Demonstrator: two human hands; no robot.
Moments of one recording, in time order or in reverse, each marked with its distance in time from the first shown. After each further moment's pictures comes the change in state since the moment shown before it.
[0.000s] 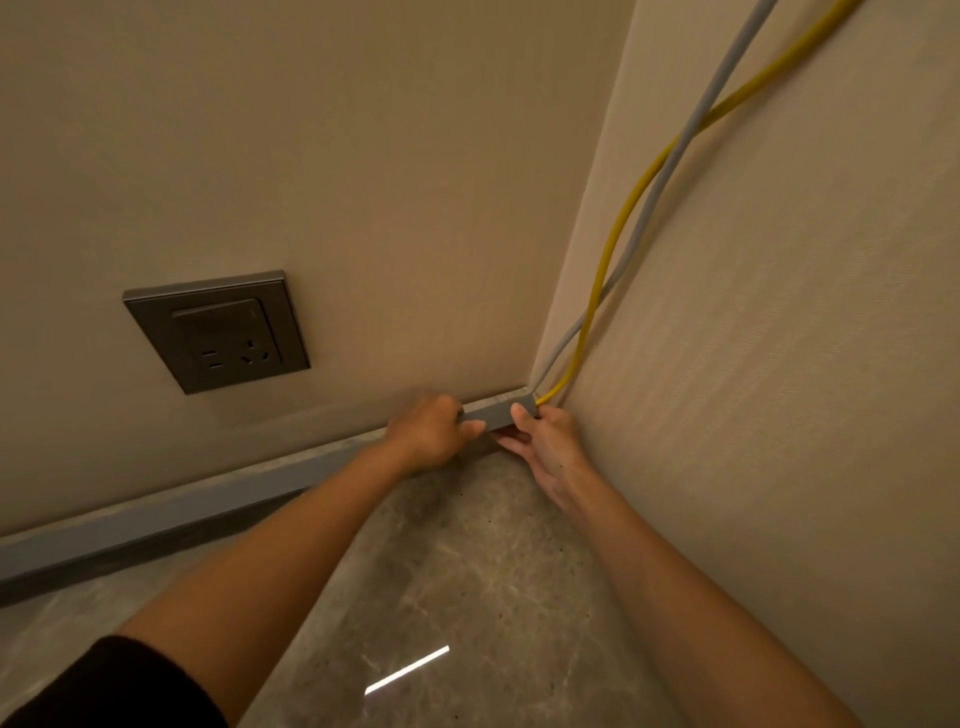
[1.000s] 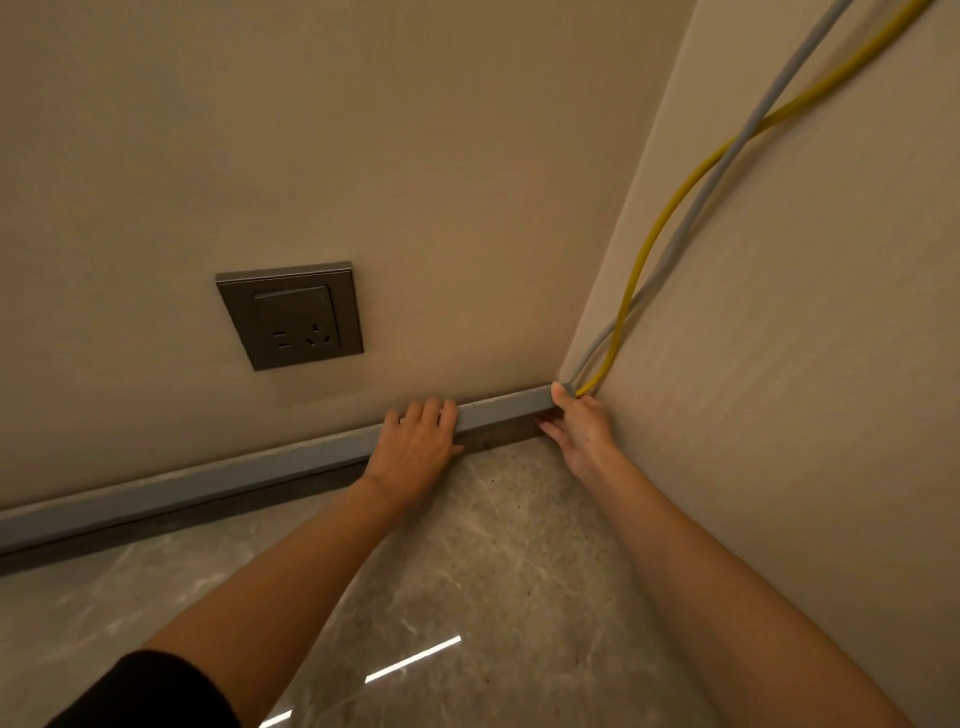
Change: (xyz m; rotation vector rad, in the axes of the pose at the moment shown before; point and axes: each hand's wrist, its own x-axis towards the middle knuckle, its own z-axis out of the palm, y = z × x) left_hand -0.047 -0.051 0.018 0.605 0.291 0.134; right_hand -0.001 -0.011 0.011 0.043 0.146 0.014
